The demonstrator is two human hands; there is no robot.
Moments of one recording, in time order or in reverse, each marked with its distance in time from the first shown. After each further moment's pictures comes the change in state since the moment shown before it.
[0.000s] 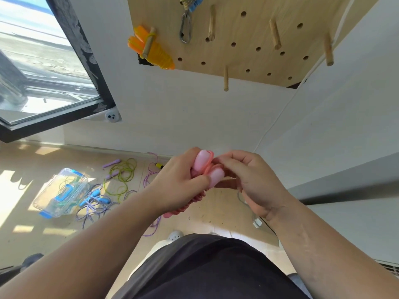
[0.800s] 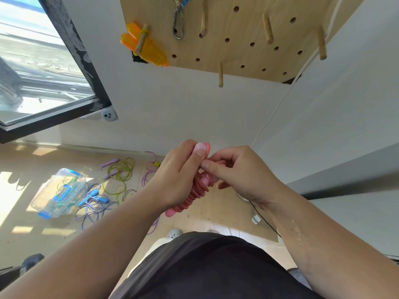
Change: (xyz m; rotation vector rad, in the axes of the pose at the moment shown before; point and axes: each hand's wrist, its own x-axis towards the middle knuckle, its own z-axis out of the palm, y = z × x) left_hand 0.005 -0.005 0.017 -0.100 0.152 0.061; right_hand -0.004 -0.008 -0.001 -0.397 -0.035 -0.102
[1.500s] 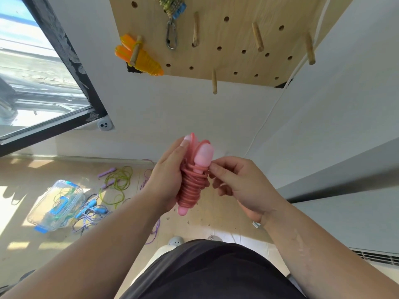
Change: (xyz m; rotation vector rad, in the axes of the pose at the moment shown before) left_hand 0.012 0.009 0.003 -0.678 0.014 -0.264; right_hand -0.005 0.020 0.003 0.373 0.082 0.090
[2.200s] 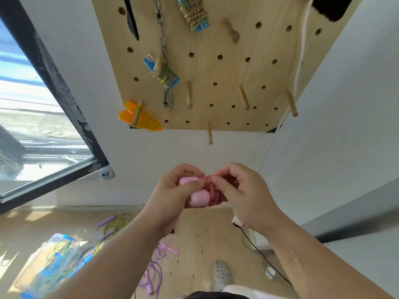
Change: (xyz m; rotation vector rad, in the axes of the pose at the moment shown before) left_hand 0.051 0.047 0.003 0.240 -0.006 0.110; right_hand 0.042 -0.057 -0.017 -0.398 0.168 -0.487
